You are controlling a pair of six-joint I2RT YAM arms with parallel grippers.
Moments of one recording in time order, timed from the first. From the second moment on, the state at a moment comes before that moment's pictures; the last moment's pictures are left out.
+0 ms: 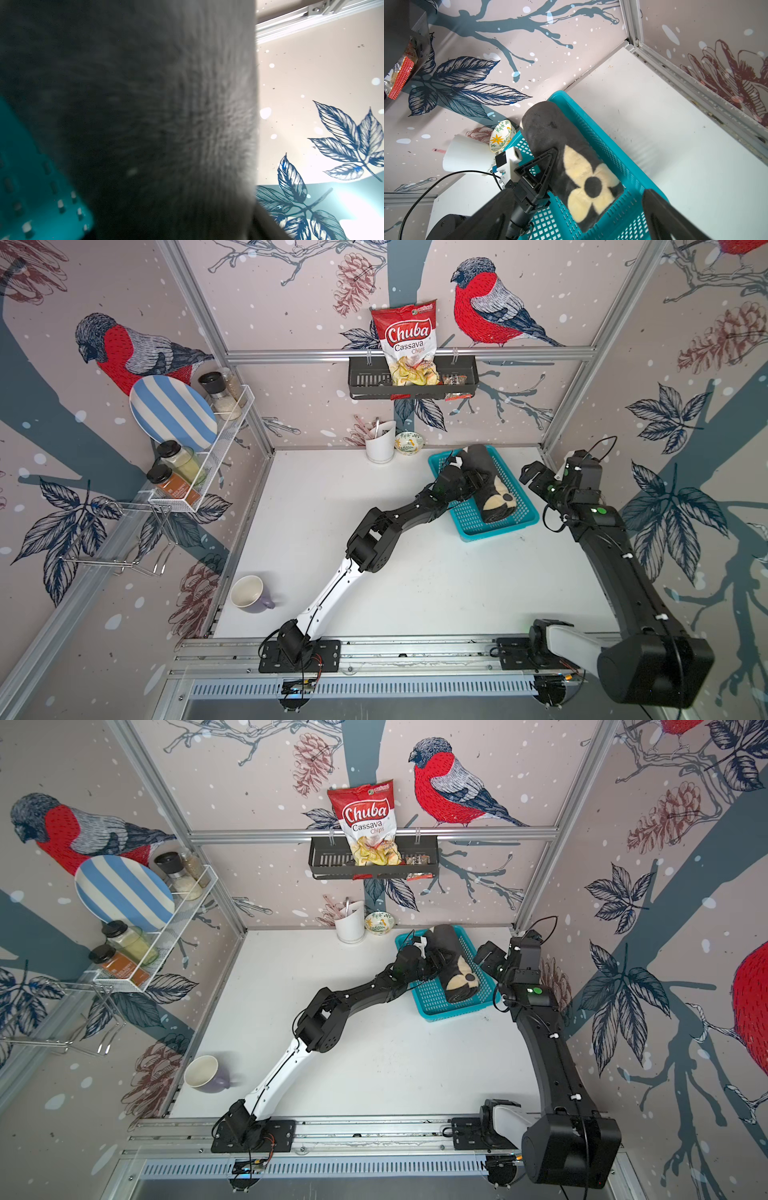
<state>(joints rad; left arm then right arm) -0.79 2.69 2.18 0.32 0.28 -1.22 -0.02 1.15 1.06 -0.45 -0.02 0.55</state>
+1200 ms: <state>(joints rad) -0.79 1.94 1.70 -0.31 -0.22 -0.85 0.21 1.09 0.83 -0.22 0.11 0.40</state>
